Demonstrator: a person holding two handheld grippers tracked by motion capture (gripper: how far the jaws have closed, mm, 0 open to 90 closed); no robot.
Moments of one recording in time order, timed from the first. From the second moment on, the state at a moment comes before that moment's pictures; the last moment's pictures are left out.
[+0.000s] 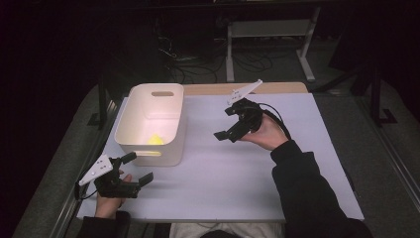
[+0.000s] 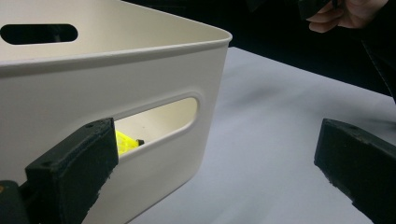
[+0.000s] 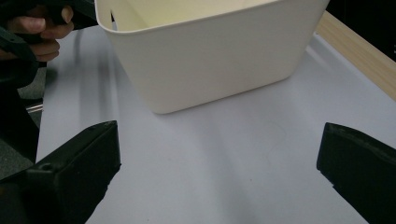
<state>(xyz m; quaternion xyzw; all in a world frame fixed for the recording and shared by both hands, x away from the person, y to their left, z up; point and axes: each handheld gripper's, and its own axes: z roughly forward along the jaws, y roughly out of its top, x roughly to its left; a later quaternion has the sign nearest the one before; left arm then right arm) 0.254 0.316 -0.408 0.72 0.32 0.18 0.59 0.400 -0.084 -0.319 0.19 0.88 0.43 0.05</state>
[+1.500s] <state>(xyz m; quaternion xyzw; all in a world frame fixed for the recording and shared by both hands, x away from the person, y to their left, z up) 0.254 0.315 -0.408 0.72 0.32 0.18 0.59 0.376 -0.169 -0.351 0.26 0.84 0.46 0.06</state>
